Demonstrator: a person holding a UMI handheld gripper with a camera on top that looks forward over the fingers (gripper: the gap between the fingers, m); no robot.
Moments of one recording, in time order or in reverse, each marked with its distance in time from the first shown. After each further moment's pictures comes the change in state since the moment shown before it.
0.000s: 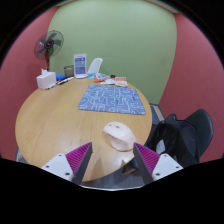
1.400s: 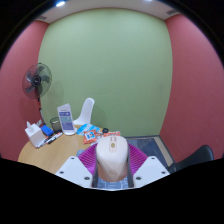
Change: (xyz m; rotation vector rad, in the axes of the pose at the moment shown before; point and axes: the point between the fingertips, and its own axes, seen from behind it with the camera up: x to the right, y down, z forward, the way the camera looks) arm 0.055 -0.301 0.070 0.296 -0.004 0.086
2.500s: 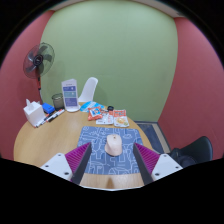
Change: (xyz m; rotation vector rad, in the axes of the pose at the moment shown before) arm -0.047 0.088 -0.006 -0.174 0.037 -0.068
